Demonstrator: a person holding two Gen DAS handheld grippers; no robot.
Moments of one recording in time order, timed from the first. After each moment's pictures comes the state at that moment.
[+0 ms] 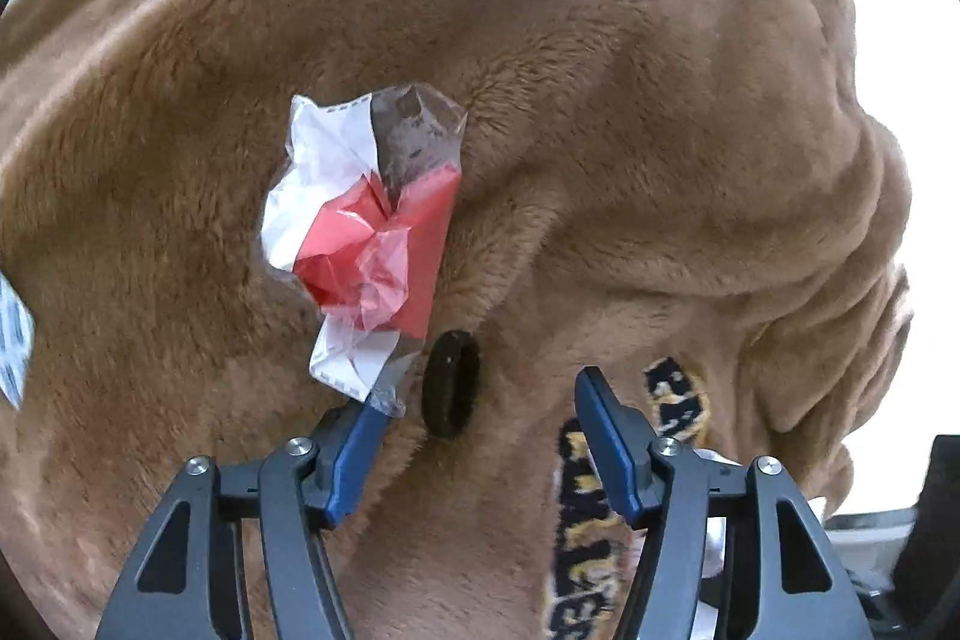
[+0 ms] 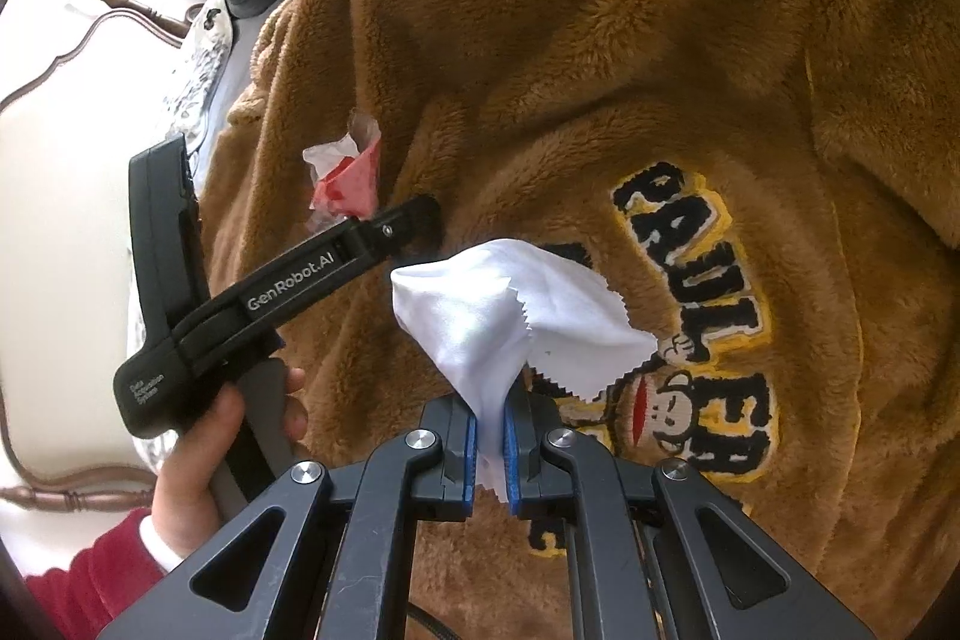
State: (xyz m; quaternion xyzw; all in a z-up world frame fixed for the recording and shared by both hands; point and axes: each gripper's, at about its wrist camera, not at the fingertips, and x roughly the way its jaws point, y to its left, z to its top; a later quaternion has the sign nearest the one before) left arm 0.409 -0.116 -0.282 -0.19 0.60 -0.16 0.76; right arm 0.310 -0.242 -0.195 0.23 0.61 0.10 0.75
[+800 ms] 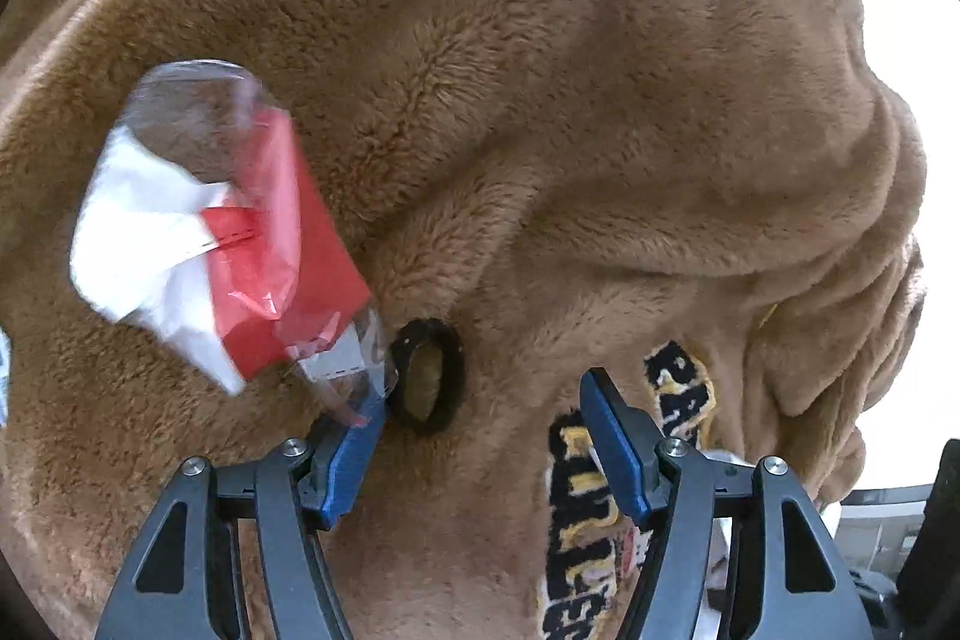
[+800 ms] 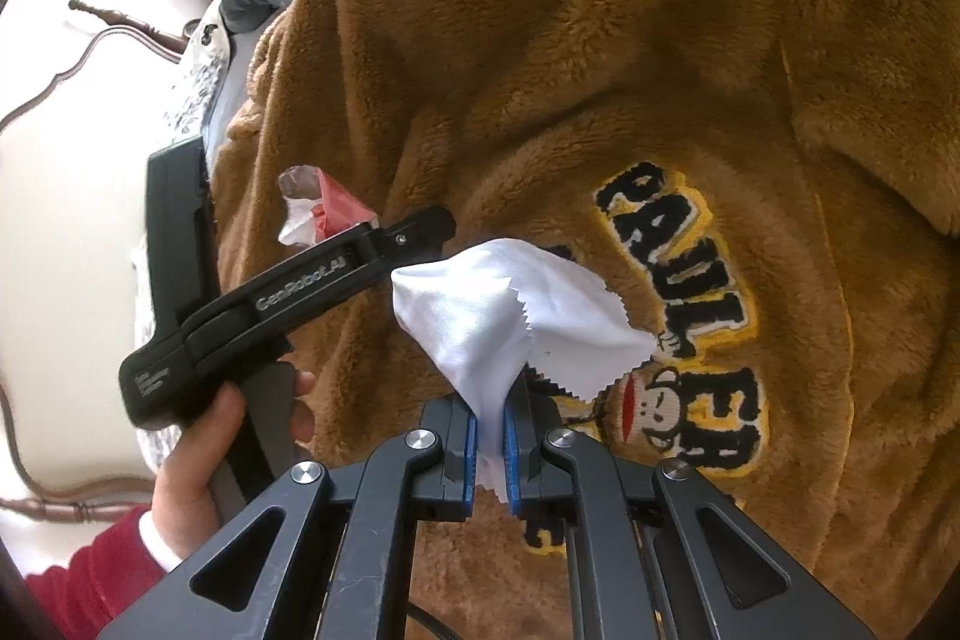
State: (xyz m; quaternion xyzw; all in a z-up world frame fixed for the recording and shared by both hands) left arm 0.420 -0.133 -0.289 -0.15 0.63 -0.17 0.74; right arm 0.310 -0.252 -0.194 0.25 0.61 0.10 0.75
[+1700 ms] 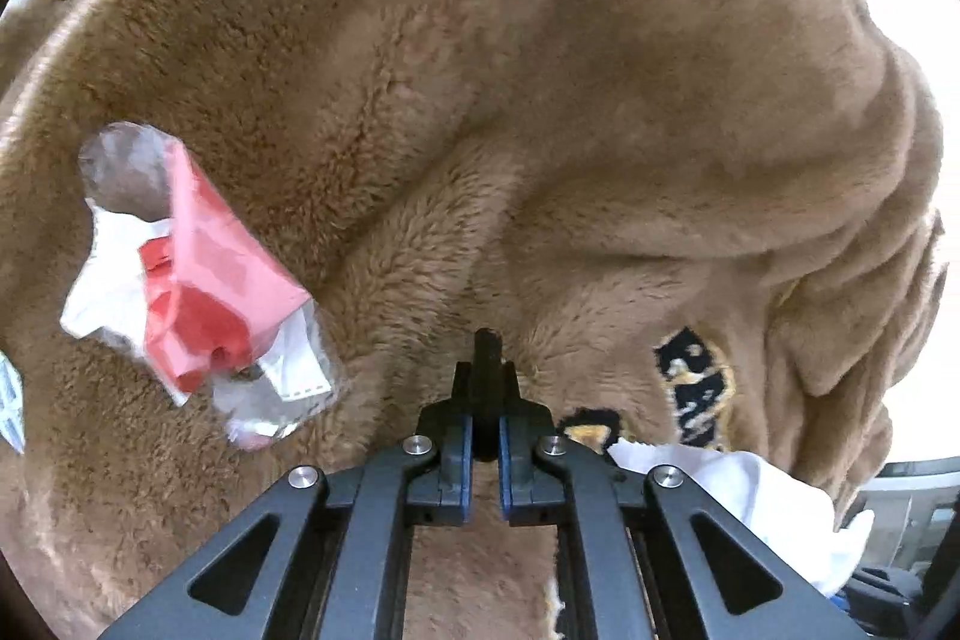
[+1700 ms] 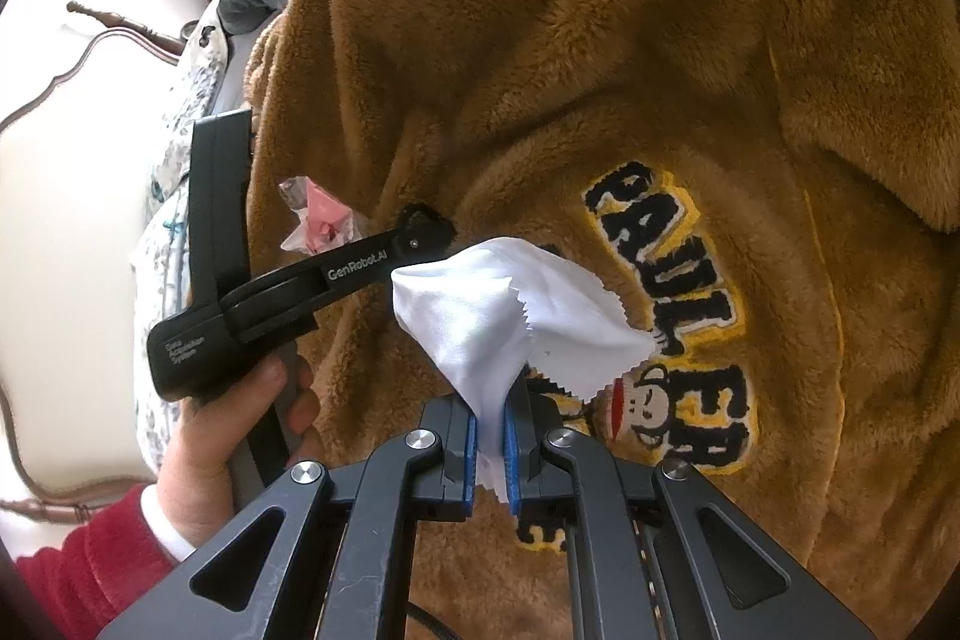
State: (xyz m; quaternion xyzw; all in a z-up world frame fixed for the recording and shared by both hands) left arm 0.408 -0.144 -0.279 -0.11 0.64 -0.18 0.74; right arm 0.309 -0.251 -0.191 0.25 0.60 0.09 0.75
